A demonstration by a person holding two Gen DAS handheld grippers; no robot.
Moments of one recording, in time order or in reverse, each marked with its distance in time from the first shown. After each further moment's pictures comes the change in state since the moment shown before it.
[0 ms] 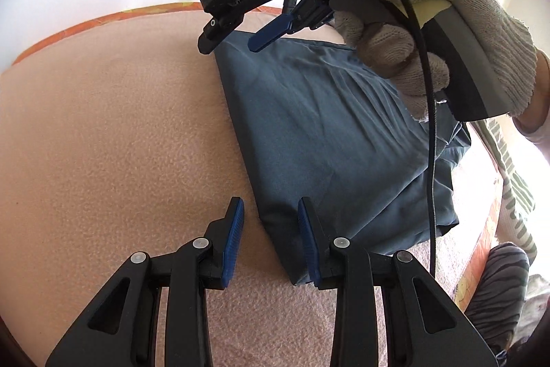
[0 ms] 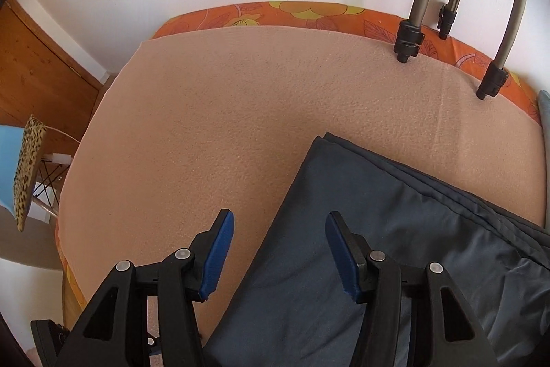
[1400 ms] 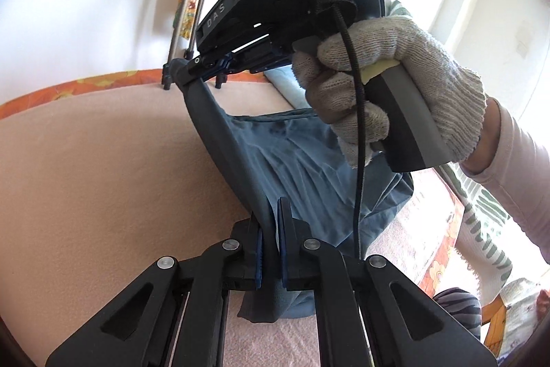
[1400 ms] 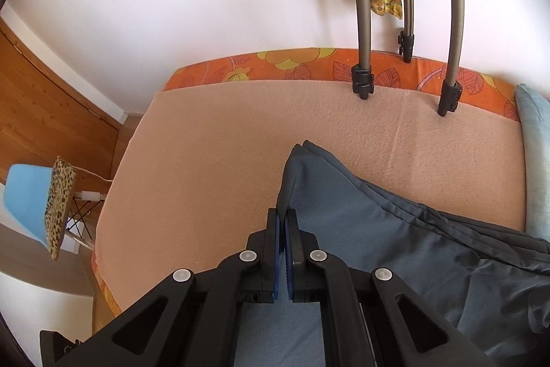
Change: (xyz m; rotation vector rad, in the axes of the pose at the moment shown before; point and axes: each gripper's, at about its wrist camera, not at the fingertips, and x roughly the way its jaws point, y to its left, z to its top) left arm -0.041 -0.079 0.062 0.093 -0.154 -0.132; right arm -0.083 -0.045 -0.002 0.104 -0.131 0.138
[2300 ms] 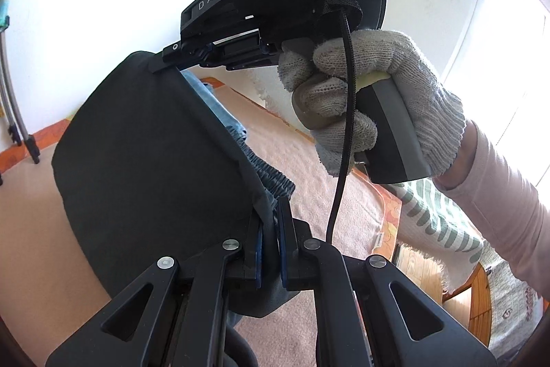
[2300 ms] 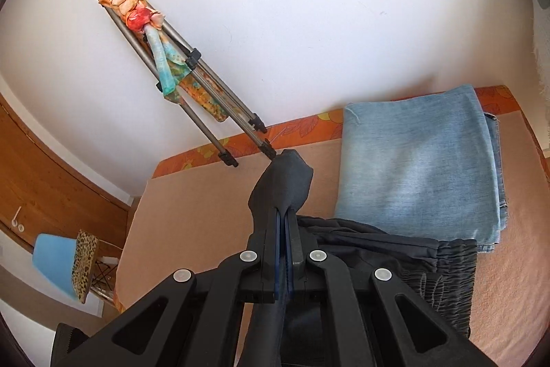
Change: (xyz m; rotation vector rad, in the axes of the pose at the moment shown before) left arm 0.111 -0.184 0.055 0.265 0.097 -0.300; right arm -0.209 -0.221 -0.076 0.227 -0.298 0.020
